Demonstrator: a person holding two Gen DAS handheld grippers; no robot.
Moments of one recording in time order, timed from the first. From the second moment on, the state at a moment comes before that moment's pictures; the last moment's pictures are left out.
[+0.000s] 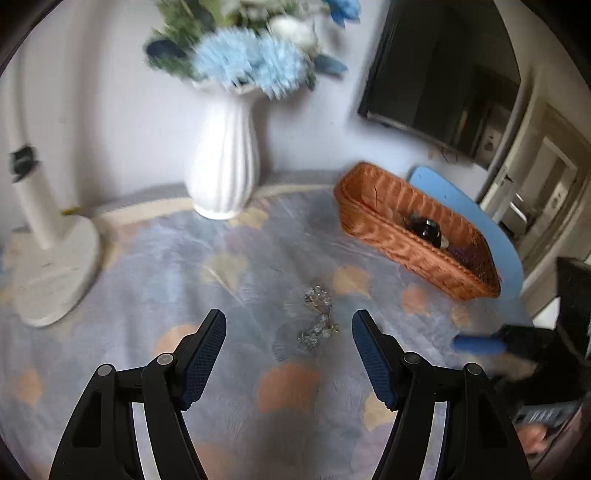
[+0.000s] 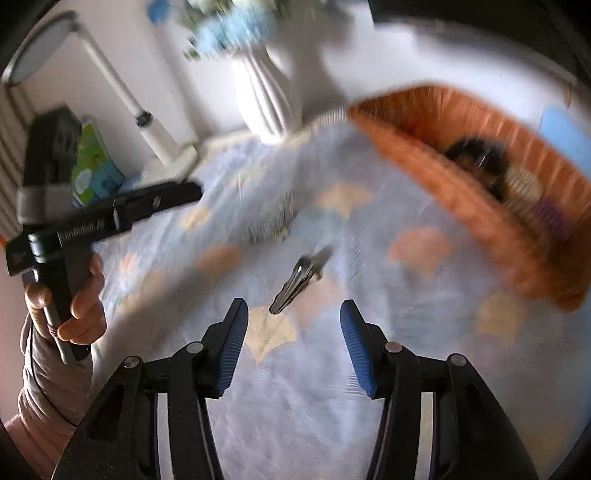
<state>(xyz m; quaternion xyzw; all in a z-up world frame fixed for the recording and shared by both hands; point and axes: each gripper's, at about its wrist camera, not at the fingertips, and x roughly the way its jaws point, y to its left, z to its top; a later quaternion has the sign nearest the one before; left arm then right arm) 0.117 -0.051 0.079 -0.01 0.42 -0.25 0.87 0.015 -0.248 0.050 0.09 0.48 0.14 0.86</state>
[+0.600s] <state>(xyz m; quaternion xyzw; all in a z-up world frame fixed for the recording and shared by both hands) 0.145 -0.073 0.028 -0.04 0.47 -0.31 0.83 0.048 -0.202 0.025 0.00 0.47 0.02 0.88</state>
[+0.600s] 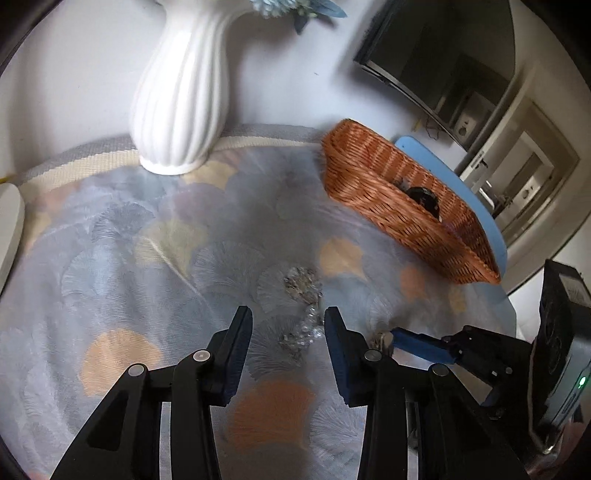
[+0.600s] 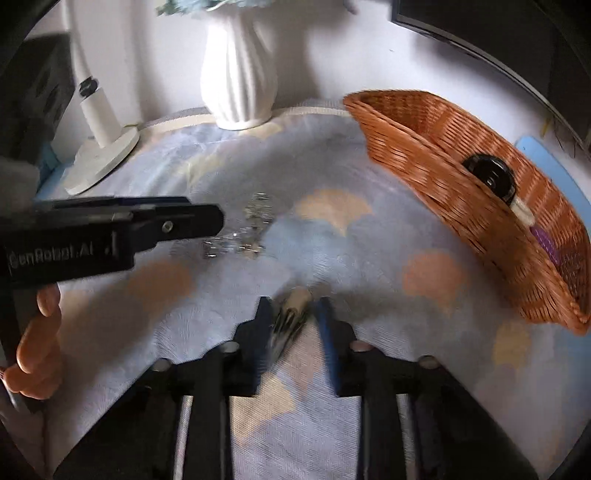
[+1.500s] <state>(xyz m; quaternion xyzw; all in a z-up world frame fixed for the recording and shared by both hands) 0.138 -0.112 0.019 0.10 0.45 -0.20 0.87 0.035 -0.215 0.024 0.00 0.46 0.04 0.89</state>
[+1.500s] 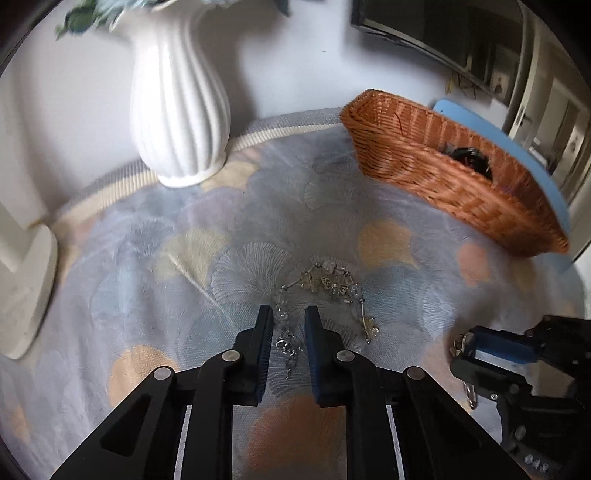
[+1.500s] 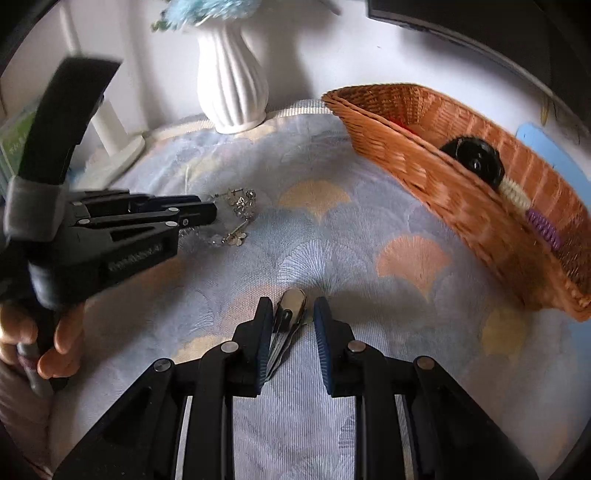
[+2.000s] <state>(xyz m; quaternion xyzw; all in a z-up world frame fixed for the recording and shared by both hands) 0.101 -0.088 0.074 -0.04 0.42 -0.34 0.84 -0.009 -0.270 0.048 0.06 0.46 0.07 0.88</state>
